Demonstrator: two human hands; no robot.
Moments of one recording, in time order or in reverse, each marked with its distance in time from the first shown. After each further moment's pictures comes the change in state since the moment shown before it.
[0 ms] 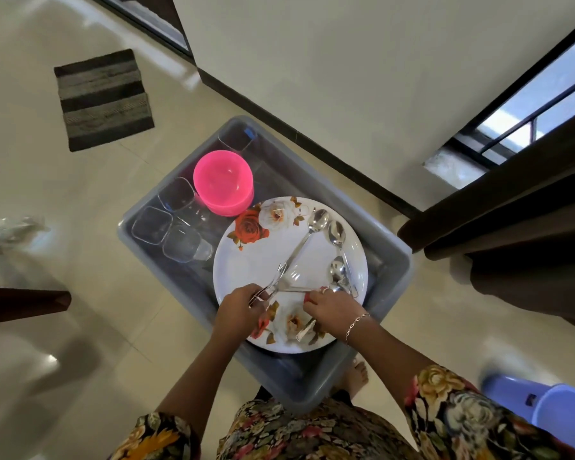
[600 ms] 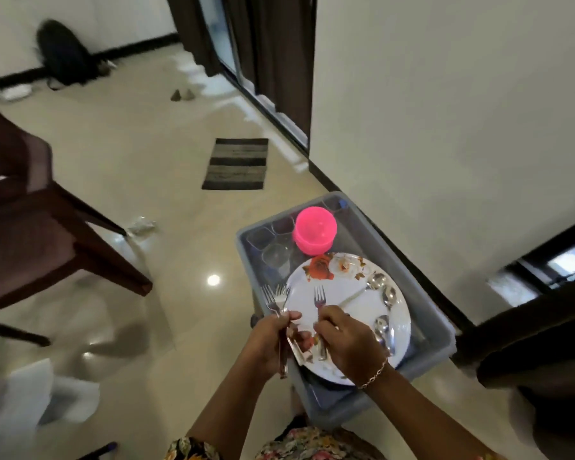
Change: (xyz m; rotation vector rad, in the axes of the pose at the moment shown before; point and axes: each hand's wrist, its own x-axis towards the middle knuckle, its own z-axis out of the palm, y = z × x) left_hand -0.142 0.030 -0.037 -1.505 0.114 -0.308; right_hand -0.051 -0.092 -0.094 0.119 0.991 -0.338
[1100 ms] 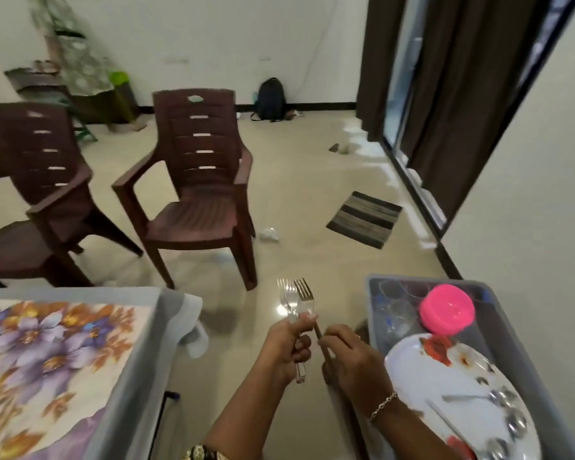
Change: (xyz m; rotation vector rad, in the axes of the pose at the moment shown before) left_hand -0.110 0.042 -0.131 -0.396 0.192 0.392; right_hand 0.081 -0.151 0.041 0.345 -0.090 -0.319
